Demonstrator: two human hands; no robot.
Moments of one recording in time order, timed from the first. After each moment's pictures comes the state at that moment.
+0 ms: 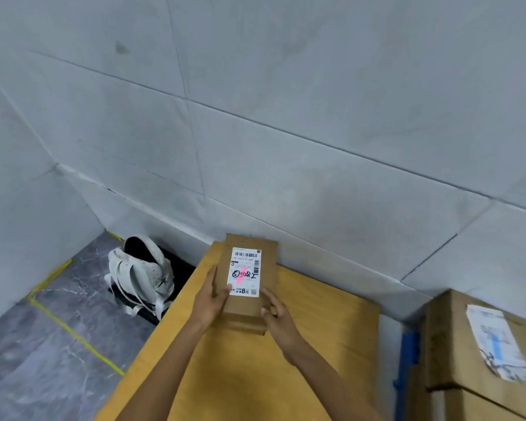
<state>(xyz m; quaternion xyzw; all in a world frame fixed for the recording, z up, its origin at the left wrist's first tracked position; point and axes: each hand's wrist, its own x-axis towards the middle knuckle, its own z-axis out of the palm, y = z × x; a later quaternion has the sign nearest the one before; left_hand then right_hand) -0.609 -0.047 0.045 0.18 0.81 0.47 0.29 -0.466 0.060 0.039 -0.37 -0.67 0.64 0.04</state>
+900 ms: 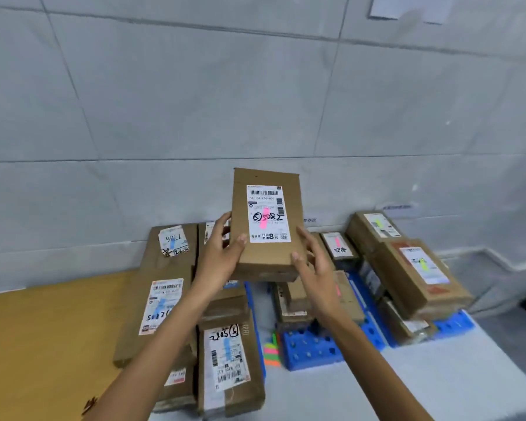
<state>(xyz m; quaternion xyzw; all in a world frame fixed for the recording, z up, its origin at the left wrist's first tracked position) 0.022 0.077 0.274 0.52 0.59 0.54 0.32 0.206 0.089 0.251 -0.42 -0.63 0.43 0.50</state>
